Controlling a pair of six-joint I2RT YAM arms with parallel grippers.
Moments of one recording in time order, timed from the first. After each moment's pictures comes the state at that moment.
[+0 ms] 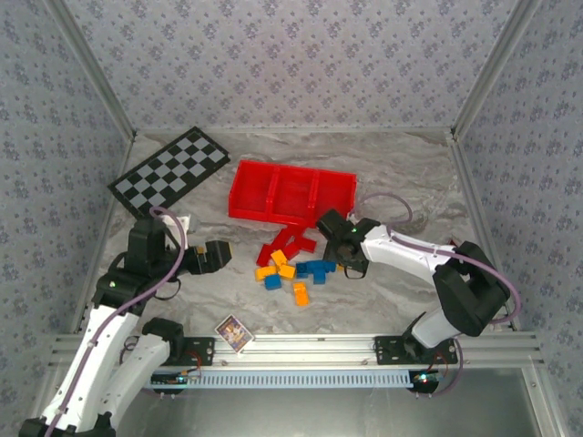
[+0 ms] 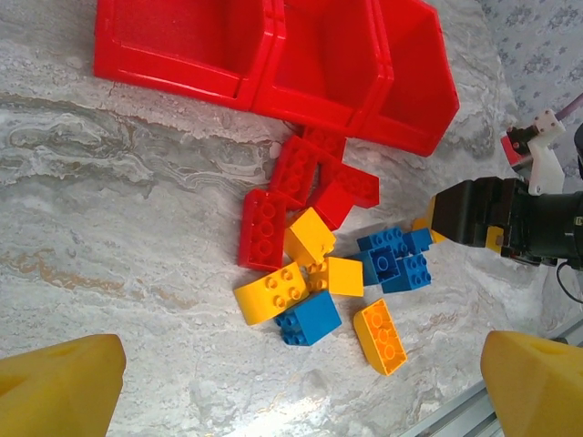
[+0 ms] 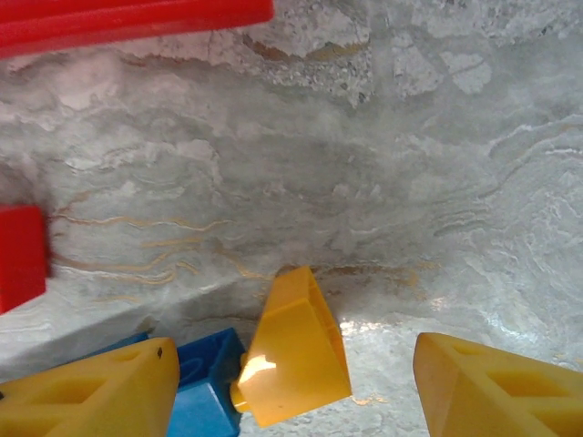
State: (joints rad) left arm -0.28 0.62 0.74 -0.82 0.40 -0.44; right arm 0.74 1.51 0.90 -0.74 0.23 1.00
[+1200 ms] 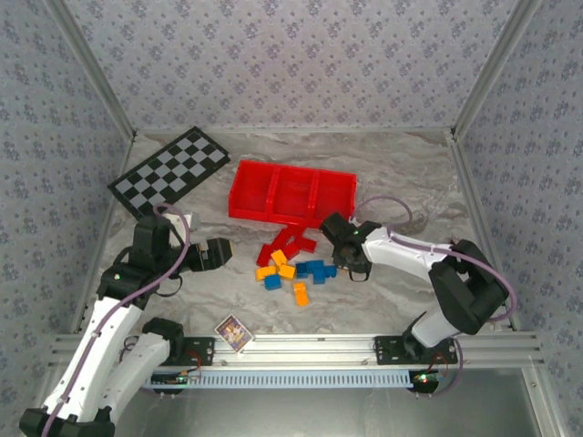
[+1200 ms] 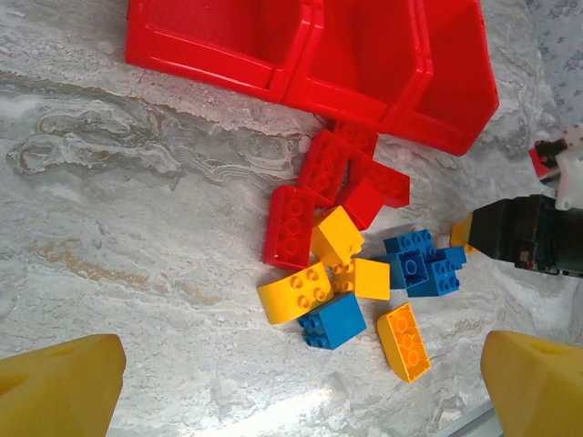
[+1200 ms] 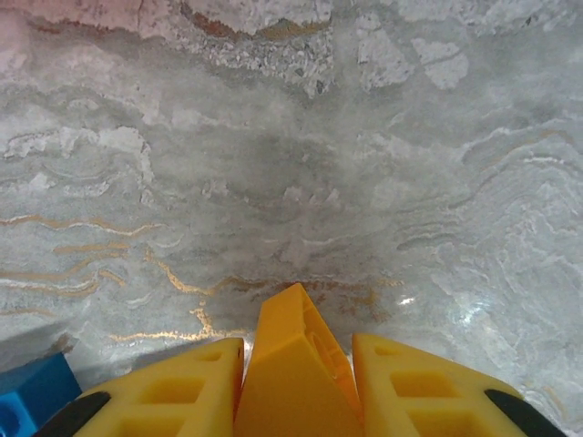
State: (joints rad) left arm -0.29 0.66 0.74 -0.82 0.35 -0.44; right arm 0.71 1.51 0.85 -0.71 0.23 0.93
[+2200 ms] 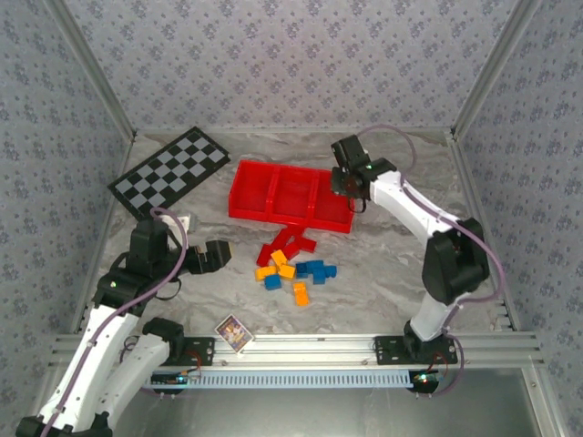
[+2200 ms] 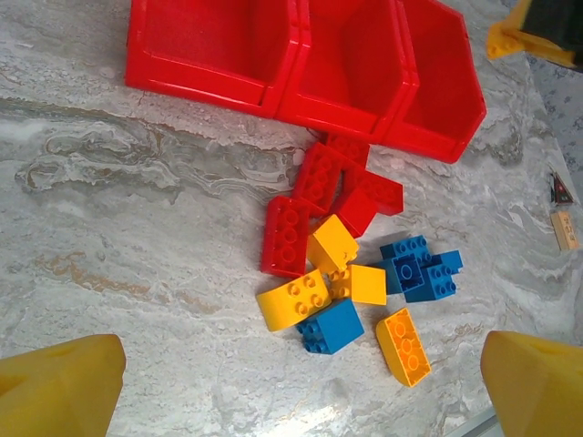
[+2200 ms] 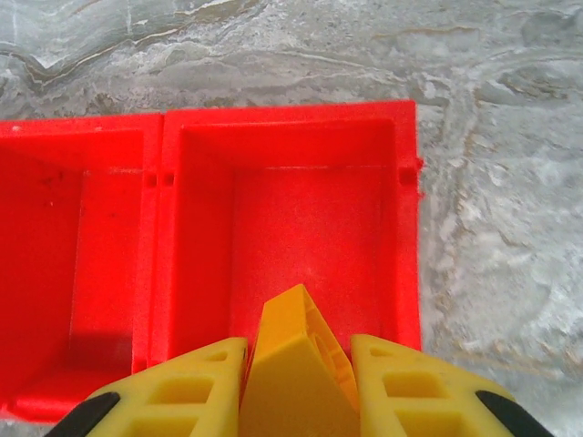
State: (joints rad) left arm -0.32 0.62 0.74 -0.82 0.32 -0.44; right arm 0.45 1.75 1.47 -0.70 0.16 0.58
